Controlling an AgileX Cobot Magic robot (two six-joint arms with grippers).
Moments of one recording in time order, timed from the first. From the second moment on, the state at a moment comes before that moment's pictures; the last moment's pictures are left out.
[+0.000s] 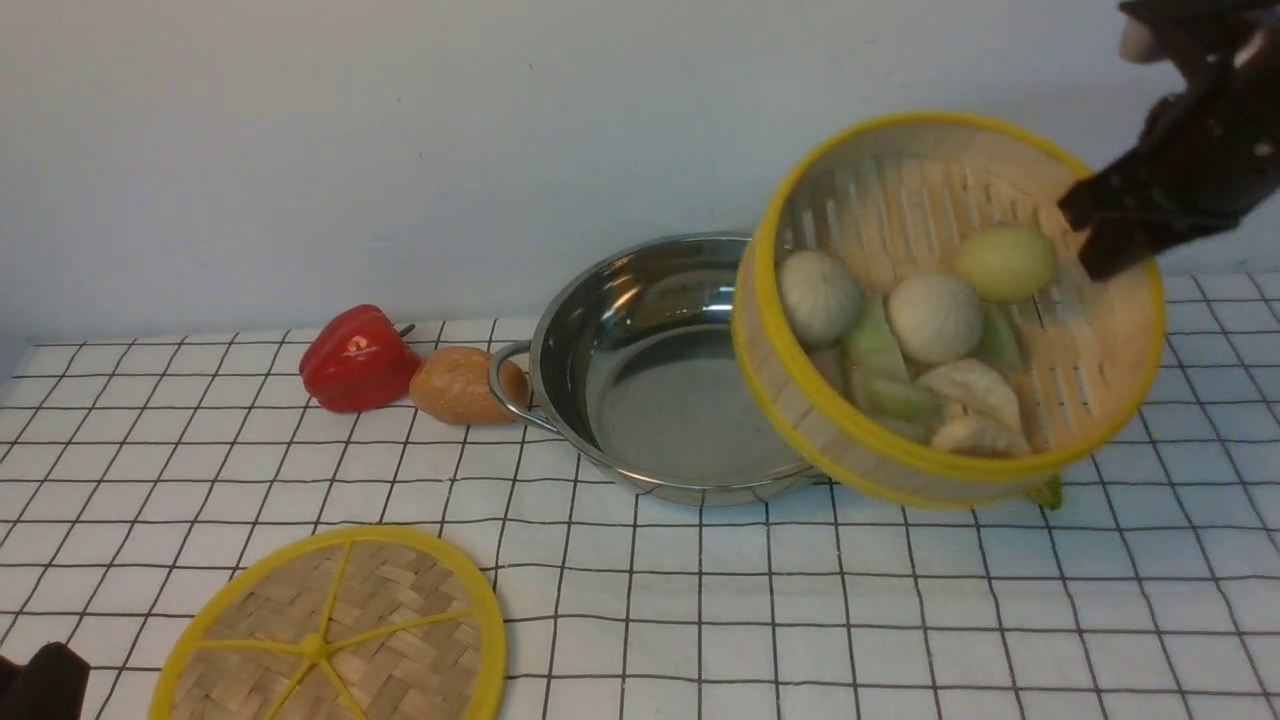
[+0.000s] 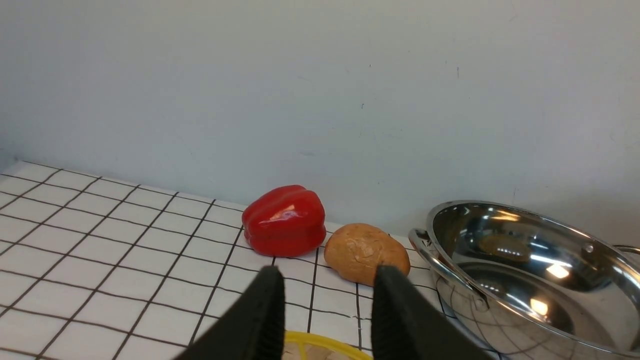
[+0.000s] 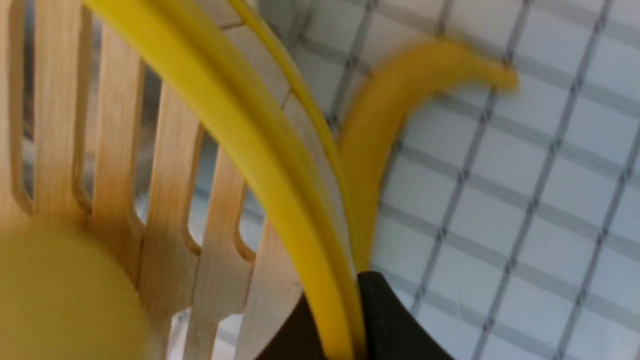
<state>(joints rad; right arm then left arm) 0.12 1.88 -1.79 0.20 1.24 -0.18 0.02 0.00 0.01 -0.39 0.11 0.12</state>
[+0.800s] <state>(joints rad) 0.26 2.51 -2.46 0.18 1.24 -0.21 0.02 0.00 0.01 -0.39 0.13 0.12</state>
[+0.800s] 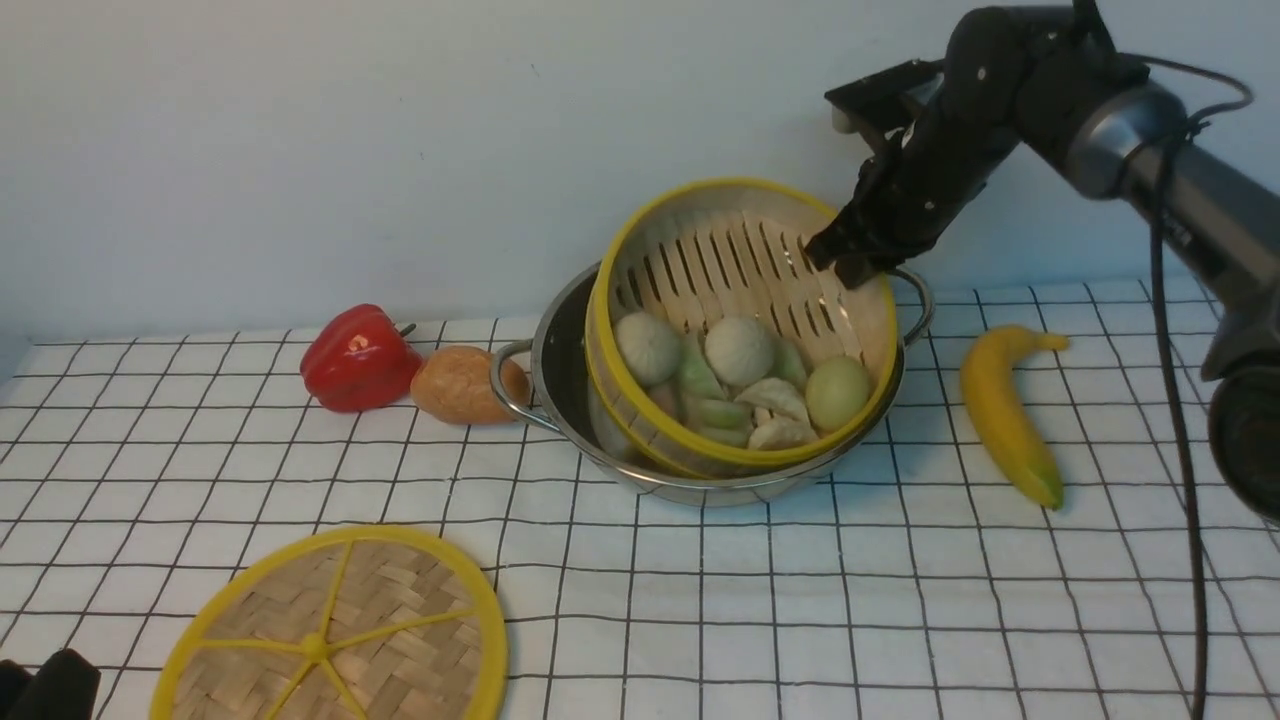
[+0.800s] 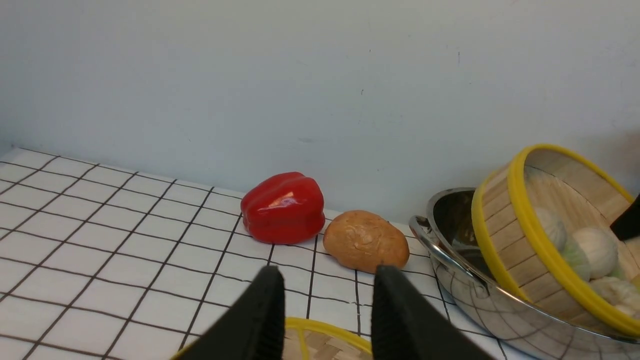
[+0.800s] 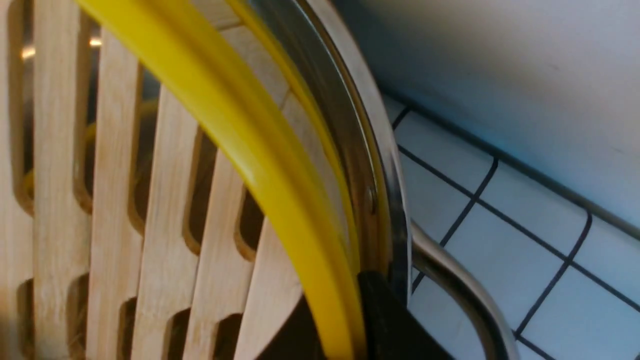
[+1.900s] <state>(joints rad) 0.26 2.54 -2.52 0.29 1.23 -0.35 0.02 0.00 0.01 -0.39 0.13 0.12</state>
